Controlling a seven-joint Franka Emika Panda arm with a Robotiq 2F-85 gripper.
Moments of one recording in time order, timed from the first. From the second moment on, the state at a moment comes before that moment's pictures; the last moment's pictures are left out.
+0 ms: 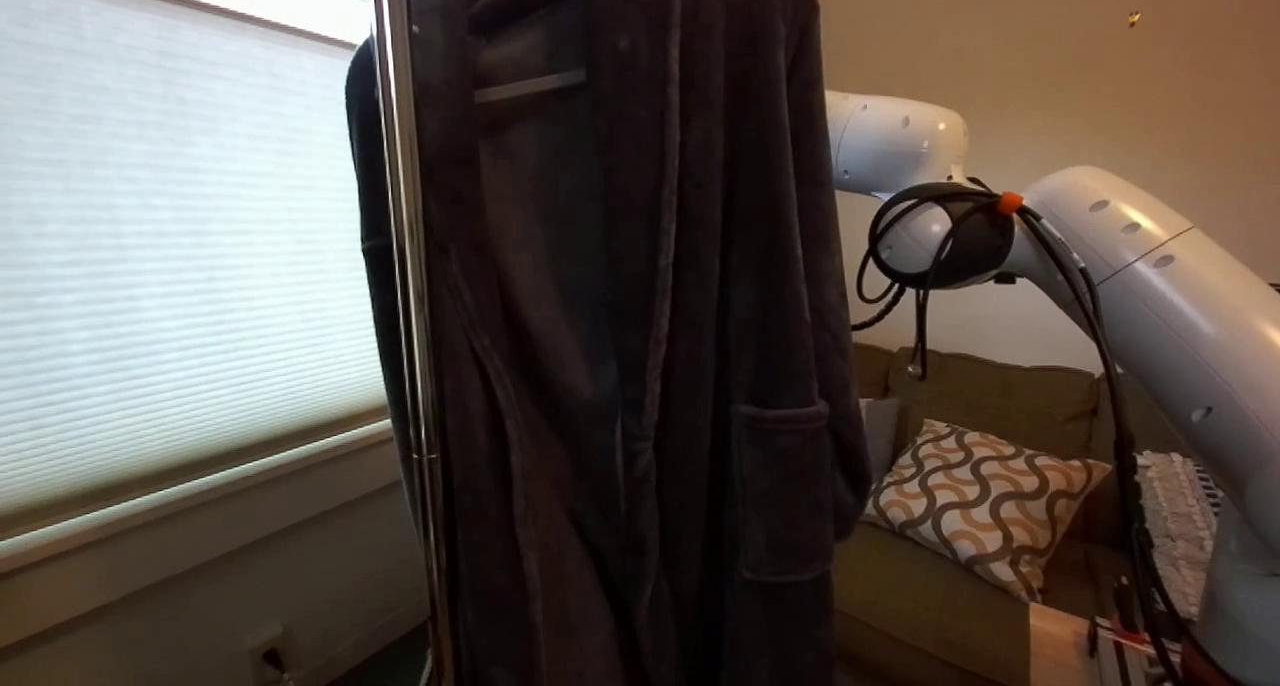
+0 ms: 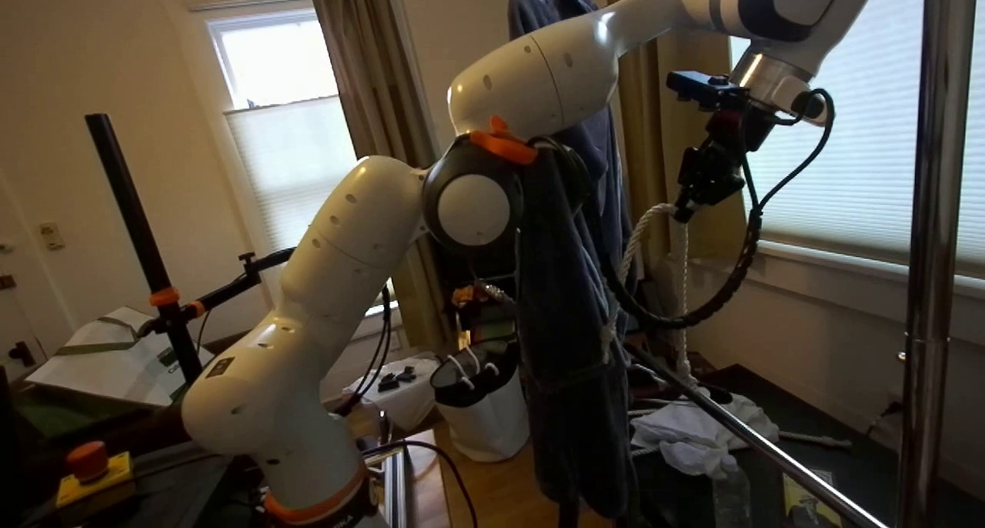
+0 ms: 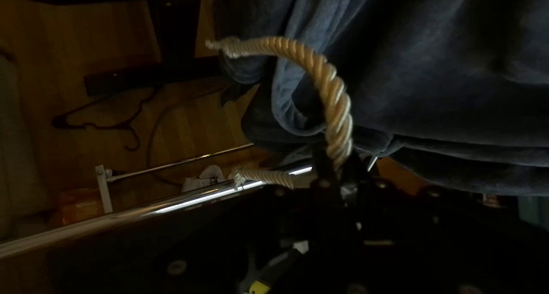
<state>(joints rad) -0.24 0.78 0.07 -0.56 0.34 0.84 0.20</state>
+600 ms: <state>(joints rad) -0.23 0.81 0.00 -0.52 0.12 0.92 0.04</state>
